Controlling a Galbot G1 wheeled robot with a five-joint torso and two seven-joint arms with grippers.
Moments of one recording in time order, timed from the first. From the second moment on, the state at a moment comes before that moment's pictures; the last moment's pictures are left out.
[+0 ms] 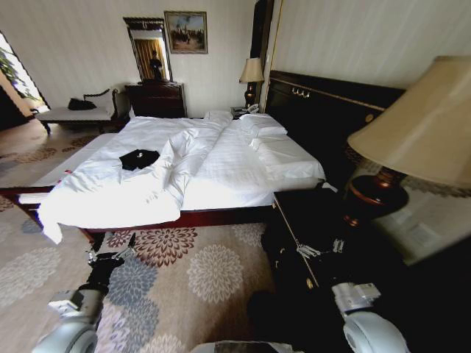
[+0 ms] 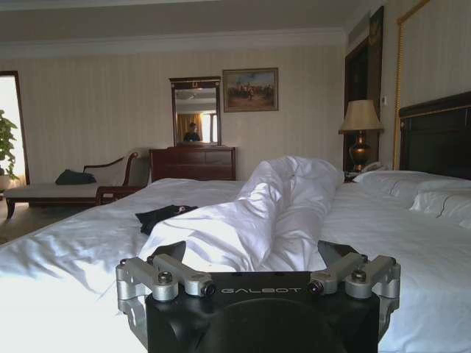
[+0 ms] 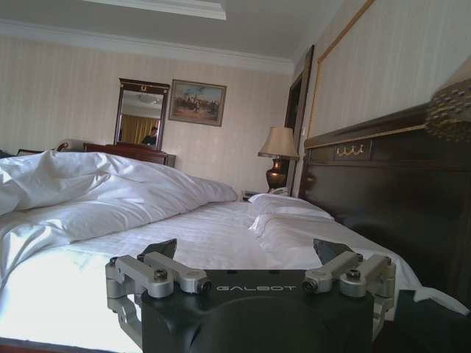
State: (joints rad) left arm 1.89 -1.11 -0.88 -2.24 -0.55 -0.09 -0.14; right arm -1.80 1.17 0.72 2.23 0.28 0.11 0.03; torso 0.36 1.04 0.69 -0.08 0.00
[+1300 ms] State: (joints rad) left arm 1.86 -1.08 -0.88 -2.27 -0.54 -0.09 -0.14; right arm -1.80 1.18 0.71 2.22 0.27 0.11 0.03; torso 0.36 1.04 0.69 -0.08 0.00
